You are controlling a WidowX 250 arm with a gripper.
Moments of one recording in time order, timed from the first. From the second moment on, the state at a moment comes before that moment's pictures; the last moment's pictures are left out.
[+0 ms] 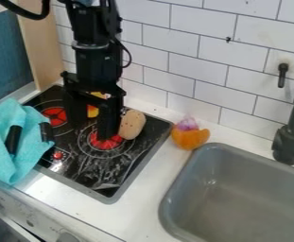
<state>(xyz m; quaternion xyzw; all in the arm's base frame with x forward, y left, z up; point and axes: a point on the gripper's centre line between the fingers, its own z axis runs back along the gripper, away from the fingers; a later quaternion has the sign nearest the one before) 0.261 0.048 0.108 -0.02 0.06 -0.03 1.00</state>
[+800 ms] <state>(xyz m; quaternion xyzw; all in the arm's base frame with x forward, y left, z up) 0.302 -0.003 0.110 -0.09 0.01 0.00 1.00</state>
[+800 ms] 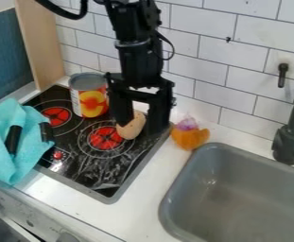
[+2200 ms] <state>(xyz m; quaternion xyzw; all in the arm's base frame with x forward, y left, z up) 0.387 -0.032 0.044 -0.14 0.02 0.07 0.99</state>
